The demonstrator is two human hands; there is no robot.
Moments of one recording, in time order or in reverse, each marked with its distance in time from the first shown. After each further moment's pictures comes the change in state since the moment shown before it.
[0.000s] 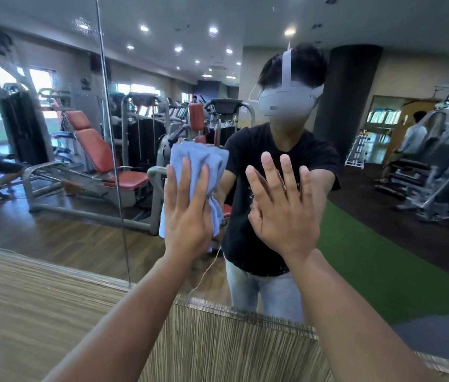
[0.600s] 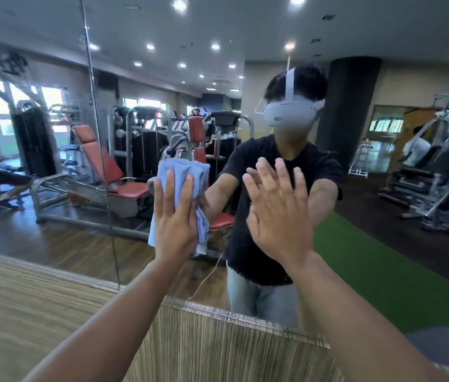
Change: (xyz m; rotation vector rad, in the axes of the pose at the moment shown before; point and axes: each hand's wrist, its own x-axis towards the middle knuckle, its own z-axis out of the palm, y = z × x) left_hand -0.003 0.025 0.005 0.012 -0.019 -0.094; right_hand -0.003 0.048 -0.038 0.138 -0.138 0.016
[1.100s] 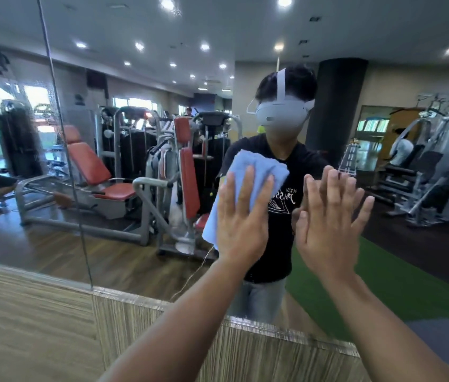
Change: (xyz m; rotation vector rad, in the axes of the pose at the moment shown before) left_hand -0.003 0.170 0.078 -0.012 0.082 0.213; right_hand -0.070 0.109 -0.032 -0.105 0.019 0.300
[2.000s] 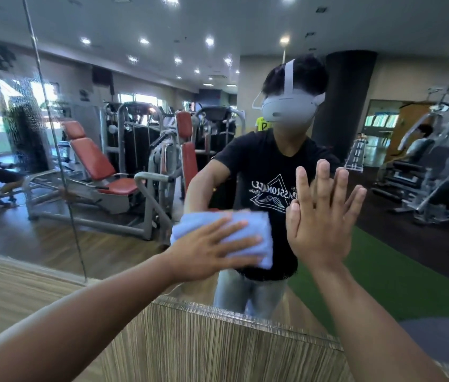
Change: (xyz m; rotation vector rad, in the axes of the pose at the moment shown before) left_hand -0.044 -0.086 -0.031 0.113 -0.411 0.959; right_hand -0.006 0.009 0.021 -0.015 0.053 -0.006
